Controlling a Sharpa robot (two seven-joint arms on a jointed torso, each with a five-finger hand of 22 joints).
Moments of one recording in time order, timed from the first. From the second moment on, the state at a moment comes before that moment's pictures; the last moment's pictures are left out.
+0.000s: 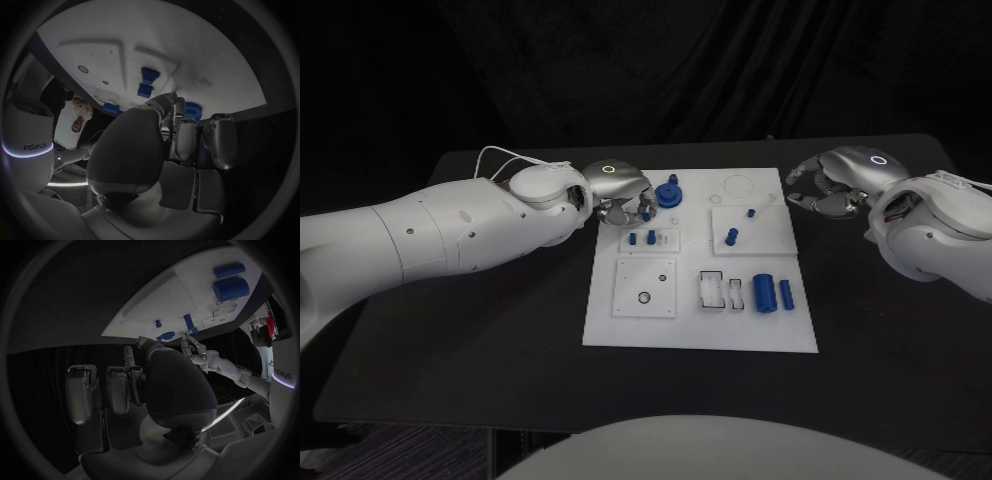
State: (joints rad) left arm 1.31 -0.61 -0.21 1.19 -1.64 -0.29 0.23; left_hand 1.54 -0.13 0.37 0.05 0.29 0.99 0.07 0.11 0.51 1.00 0.03 0.42 0.45 1.40 -0.05 1.39 1.18 0.07 1.41 0.07 1.33 1.31; right arm 1.37 -0.98 -0.25 1.52 -1.61 -0.45 -0.20; right_hand 1.35 -0.08 0.30 0.19 0.29 0.81 0.08 0.15 0.41 1.47 -0.01 1.51 1.31 1.47 -0.06 1.57 1.31 0.01 1.47 0.05 1.55 1.31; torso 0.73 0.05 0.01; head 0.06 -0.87
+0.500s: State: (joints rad) left arm 1.31 -0.62 -0.21 1.18 -1.64 -0.30 0.23; left_hand 1.53 -0.14 0.39 0.06 0.24 0.77 -0.01 0.06 0.42 0.89 0.06 0.29 0.39 1.37 -0.02 1.37 1.14 0.07 1.40 0.08 1.29 1.31; right arm 1.37 -0.98 -0.25 1.52 -1.61 -0.45 -0.20; right_hand 1.35 -0.08 0.30 0.19 0.29 0.81 0.08 0.15 0.41 1.47 -0.01 1.51 1.31 1.47 -0.06 1.57 1.31 0.01 1.47 0.05 1.55 1.31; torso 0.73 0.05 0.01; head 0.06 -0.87
